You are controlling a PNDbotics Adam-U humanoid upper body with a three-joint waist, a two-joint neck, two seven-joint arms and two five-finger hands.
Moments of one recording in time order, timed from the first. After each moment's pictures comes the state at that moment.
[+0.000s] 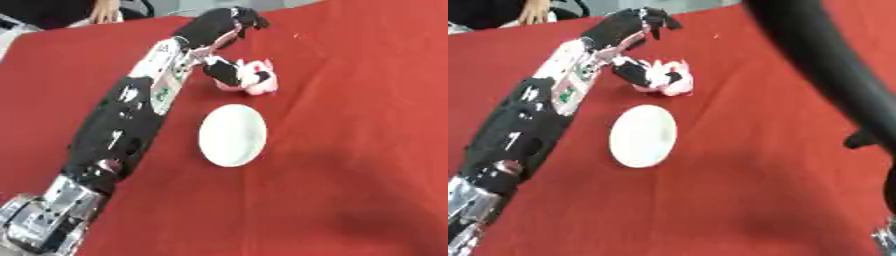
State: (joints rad) left arm -1.00 0.31 -0.16 -1.04 -1.00 -0.41 -0.03; right arm -0.22 -0.39 0.17 -1.99 0.15 -0.91 -0.12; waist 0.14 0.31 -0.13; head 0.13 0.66
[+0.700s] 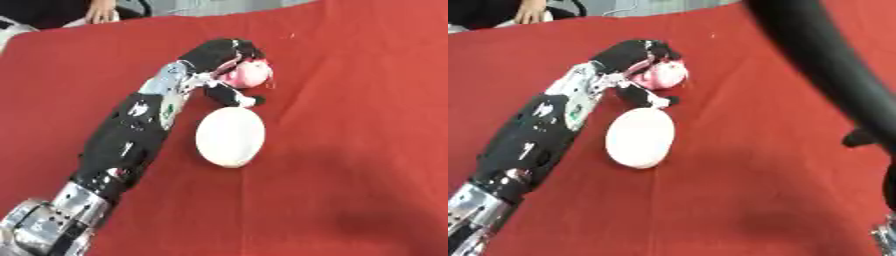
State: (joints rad) left arm -1.00 0.30 -0.17 -0.92 -1.11 -0.45 0.01; right arm -0.23 -0.39 0.17 -1.99 0.13 -0.91 -0.10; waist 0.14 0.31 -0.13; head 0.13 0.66
